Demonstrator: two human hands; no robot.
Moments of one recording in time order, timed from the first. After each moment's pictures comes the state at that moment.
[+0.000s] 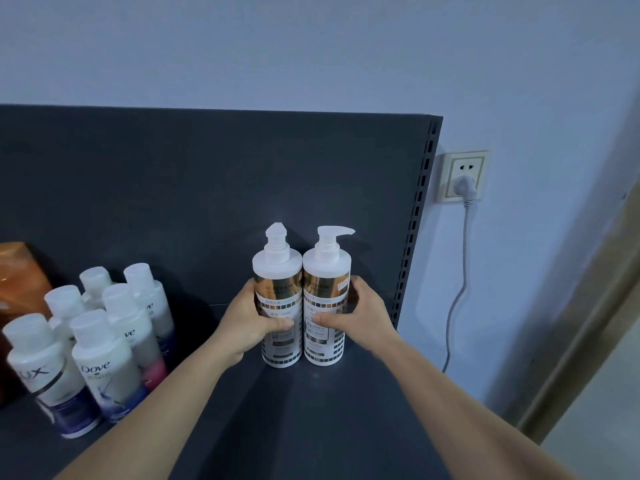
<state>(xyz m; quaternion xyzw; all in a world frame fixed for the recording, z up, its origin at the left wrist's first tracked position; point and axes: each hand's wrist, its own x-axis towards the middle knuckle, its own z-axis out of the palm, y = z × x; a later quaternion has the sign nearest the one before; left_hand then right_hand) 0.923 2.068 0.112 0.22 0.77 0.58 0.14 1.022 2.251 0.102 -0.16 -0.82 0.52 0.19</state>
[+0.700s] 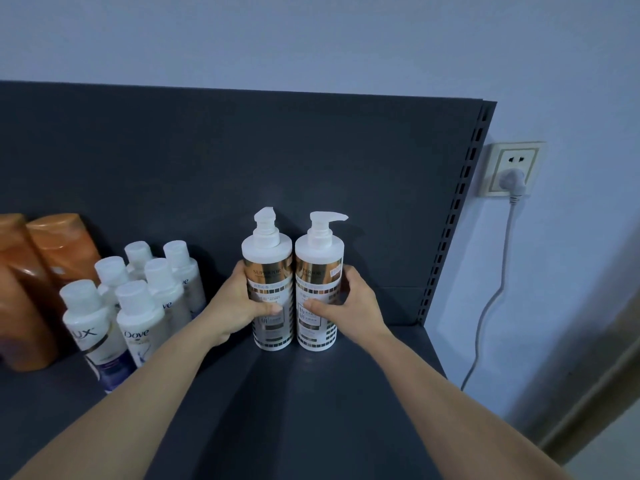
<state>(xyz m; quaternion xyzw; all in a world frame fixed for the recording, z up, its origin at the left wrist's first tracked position) 0.902 2.023 0.112 0.19 0.81 0.54 0.12 0.990 2.214 0.092 -0.11 -0.83 0.52 0.19</state>
